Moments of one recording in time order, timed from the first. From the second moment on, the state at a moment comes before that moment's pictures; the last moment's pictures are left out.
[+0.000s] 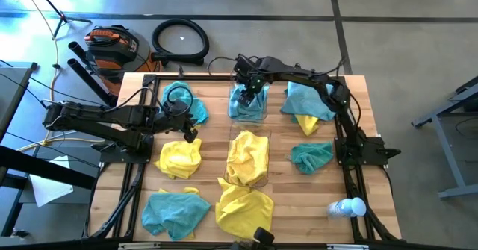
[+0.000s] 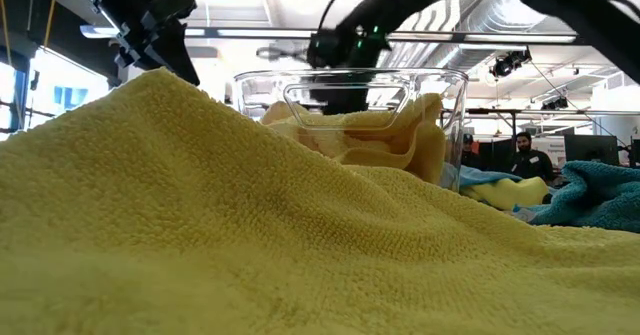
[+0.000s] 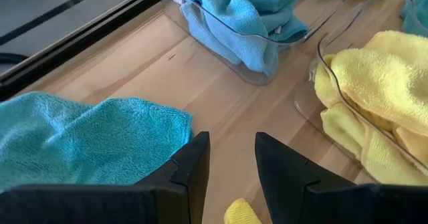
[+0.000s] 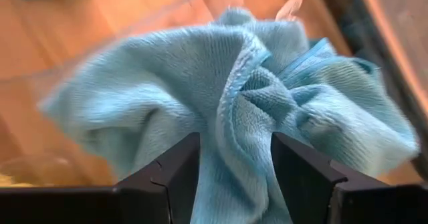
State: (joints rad) left arm -0.01 0.96 0.77 -0.68 -0.51 -0.58; right arm -0.47 2.16 1.95 -1.00 -0.03 0.04
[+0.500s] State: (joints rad) left arm -0.01 0.96 0.77 -0.72 -0.43 -0.42; right arm -0.37 1.89 1.95 -1.09 0.04 0.29
